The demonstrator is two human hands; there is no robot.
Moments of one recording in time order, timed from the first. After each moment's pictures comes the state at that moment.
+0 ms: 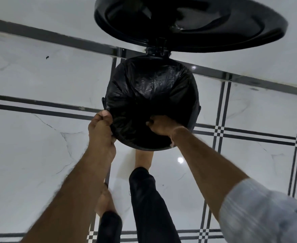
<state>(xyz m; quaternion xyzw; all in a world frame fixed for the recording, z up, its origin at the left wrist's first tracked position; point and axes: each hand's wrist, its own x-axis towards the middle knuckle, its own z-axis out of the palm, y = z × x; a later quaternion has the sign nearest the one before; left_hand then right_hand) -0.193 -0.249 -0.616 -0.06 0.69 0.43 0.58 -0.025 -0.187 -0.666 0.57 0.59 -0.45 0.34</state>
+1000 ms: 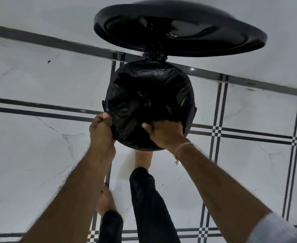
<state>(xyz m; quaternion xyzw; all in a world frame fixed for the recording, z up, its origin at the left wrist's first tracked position) -0.194 -0.250 -0.613 -0.05 0.70 0.42 0.57 -0.022 -0.217 -0.625 0.58 0.69 -0.27 0.32</state>
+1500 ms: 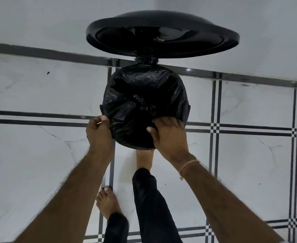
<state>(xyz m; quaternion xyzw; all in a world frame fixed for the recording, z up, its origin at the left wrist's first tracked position) -0.188 -0.249 -0.604 -0.01 0.76 0.42 0.50 -0.002 -0.253 -0.602 0.63 0.74 -0.20 0.12</state>
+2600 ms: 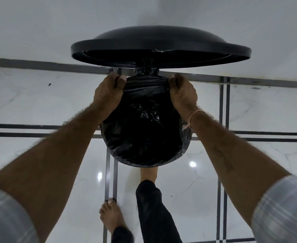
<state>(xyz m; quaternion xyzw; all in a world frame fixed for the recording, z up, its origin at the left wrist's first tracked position) -0.203 -0.103 -0.646 0.52 0.74 0.17 0.39 0.018 -0.095 -0.647 0.77 0.55 -0.30 -0.14</state>
